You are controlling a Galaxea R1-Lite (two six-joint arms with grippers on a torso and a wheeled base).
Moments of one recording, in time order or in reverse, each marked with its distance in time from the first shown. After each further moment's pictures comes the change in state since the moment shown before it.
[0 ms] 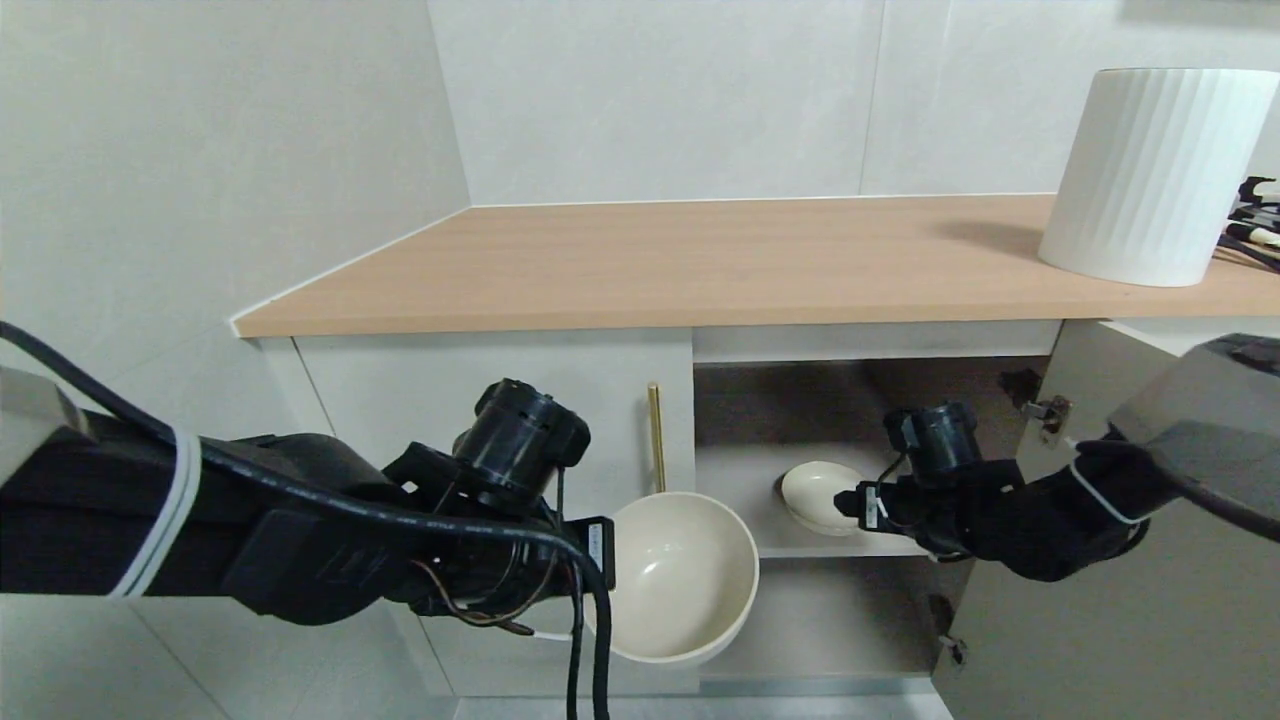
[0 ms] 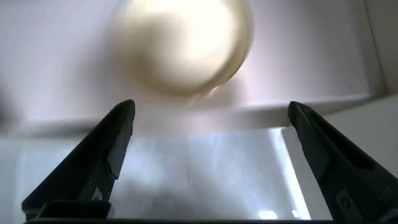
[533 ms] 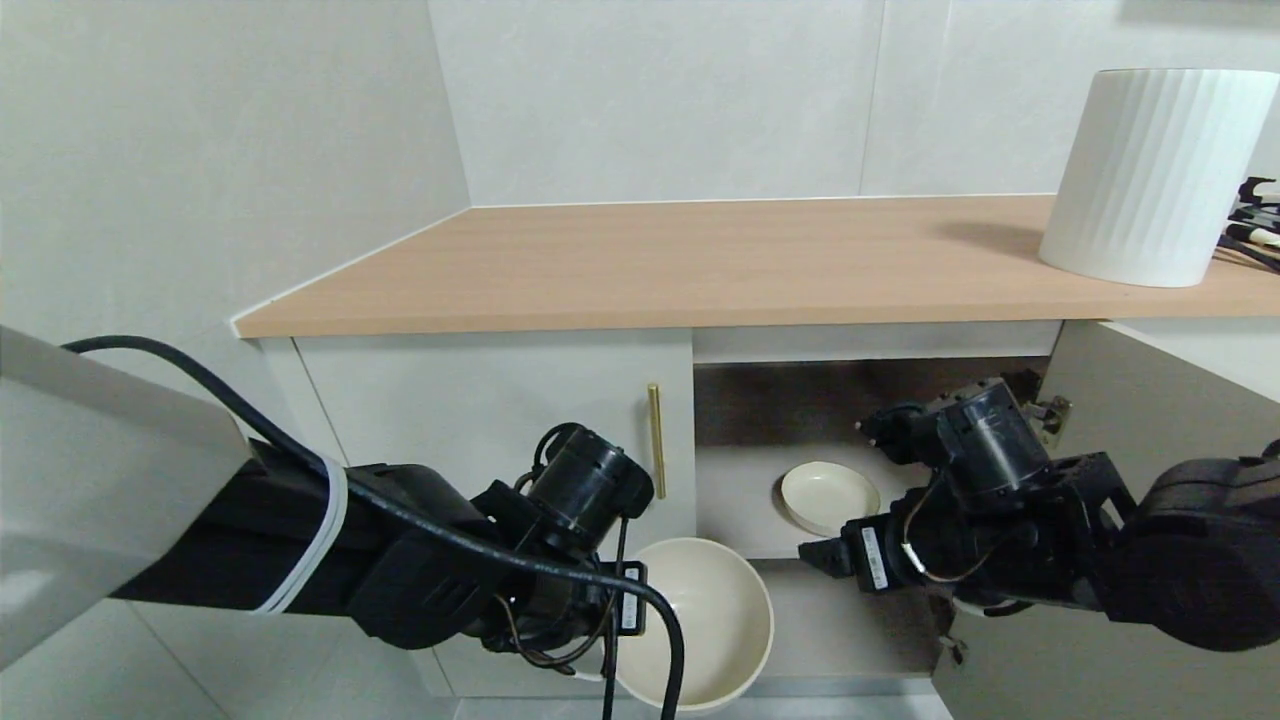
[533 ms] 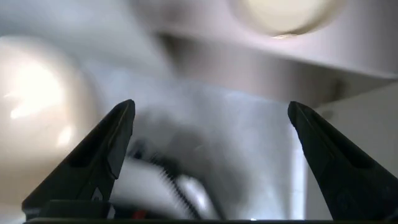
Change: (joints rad) left arm -0.079 0.109 -0.021 0.027 0.090 0.002; right arm 0.249 -0.371 0.096 0.319 0.113 -0.043
